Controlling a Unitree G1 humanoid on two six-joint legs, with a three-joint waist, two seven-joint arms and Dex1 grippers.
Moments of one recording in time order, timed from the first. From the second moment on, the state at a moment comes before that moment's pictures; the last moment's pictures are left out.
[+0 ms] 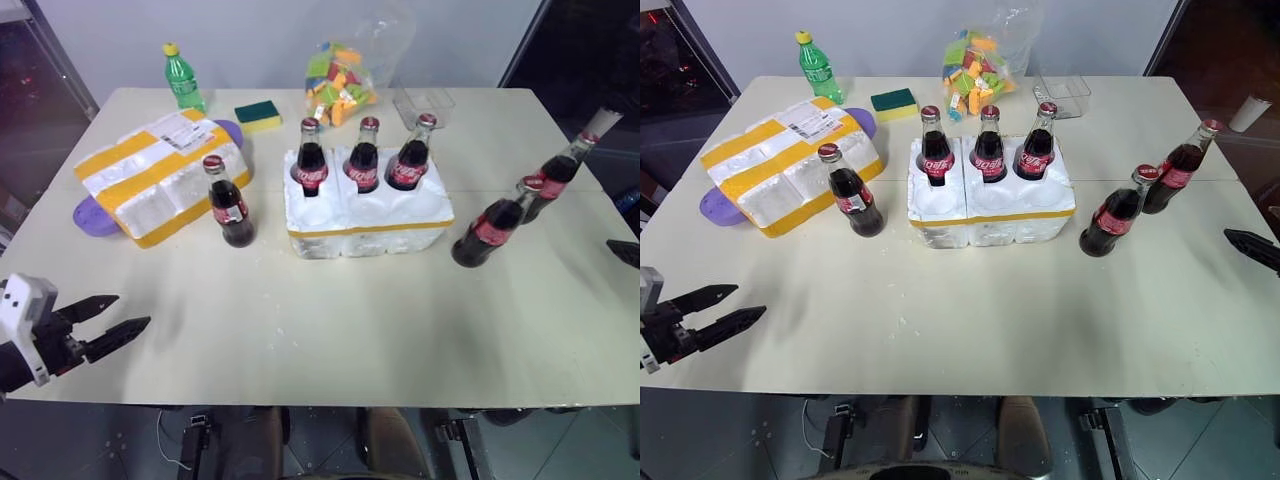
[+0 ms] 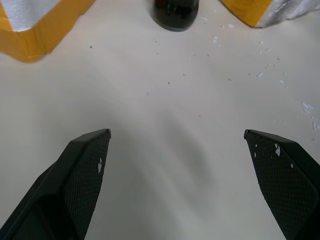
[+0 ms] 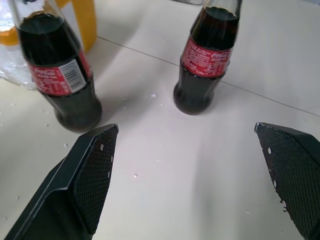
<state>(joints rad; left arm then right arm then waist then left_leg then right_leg) 0.36 0.85 0.68 -0.25 -0.69 0.63 -1.00 -0.08 -1.14 -0.68 0.40 0.46 0.34 1.13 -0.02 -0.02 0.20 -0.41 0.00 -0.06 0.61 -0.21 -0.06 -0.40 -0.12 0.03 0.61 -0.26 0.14</state>
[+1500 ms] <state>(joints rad) -0.60 0.62 0.08 0.37 -0.38 0.33 -0.98 -0.36 -1.34 -0.87 -0.40 1.35 1.20 0.98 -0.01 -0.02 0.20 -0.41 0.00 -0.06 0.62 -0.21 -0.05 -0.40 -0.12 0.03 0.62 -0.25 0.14</state>
